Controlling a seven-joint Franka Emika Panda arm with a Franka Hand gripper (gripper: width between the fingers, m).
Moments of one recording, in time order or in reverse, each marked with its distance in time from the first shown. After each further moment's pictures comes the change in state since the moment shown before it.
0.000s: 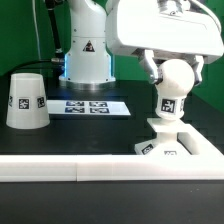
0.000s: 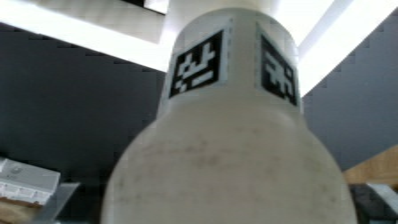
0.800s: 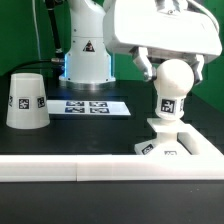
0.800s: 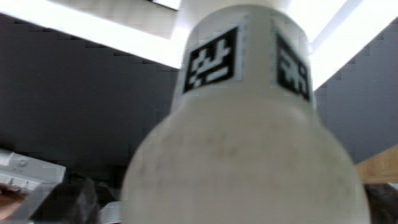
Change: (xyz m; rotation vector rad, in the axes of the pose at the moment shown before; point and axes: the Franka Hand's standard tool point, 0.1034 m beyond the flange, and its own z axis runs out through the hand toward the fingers) arm 0.007 0.004 -0.009 -0.007 0.013 -0.010
